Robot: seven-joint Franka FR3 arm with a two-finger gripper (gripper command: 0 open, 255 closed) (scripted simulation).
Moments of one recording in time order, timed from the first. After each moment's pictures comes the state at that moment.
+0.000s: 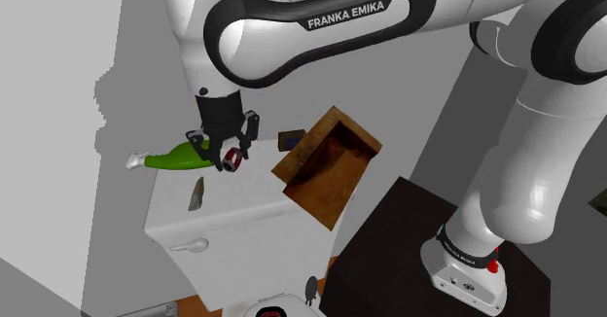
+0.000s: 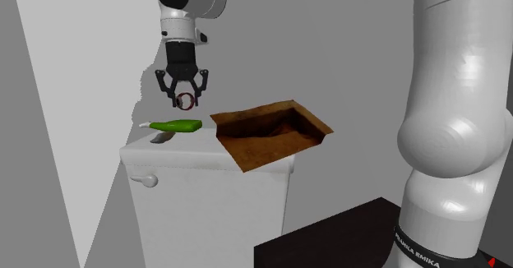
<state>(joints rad) 0.17 0.16 0.51 -1.70 -0.07 1.82 0.86</state>
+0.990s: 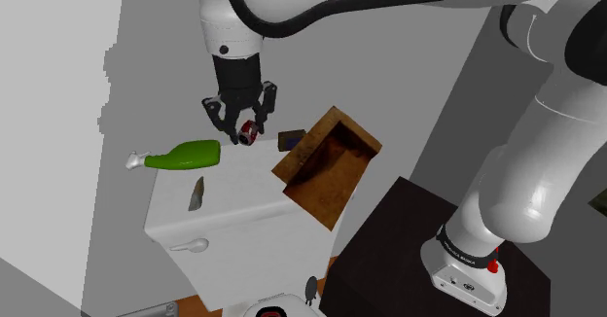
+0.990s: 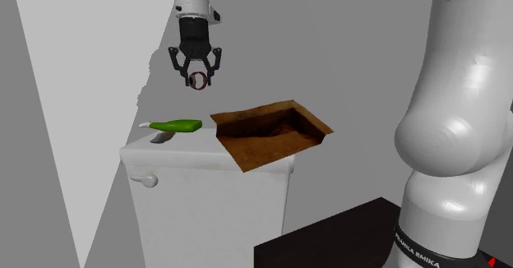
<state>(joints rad) 0.12 0.04 0.49 -1.69 -0.01 1.70 0.78</state>
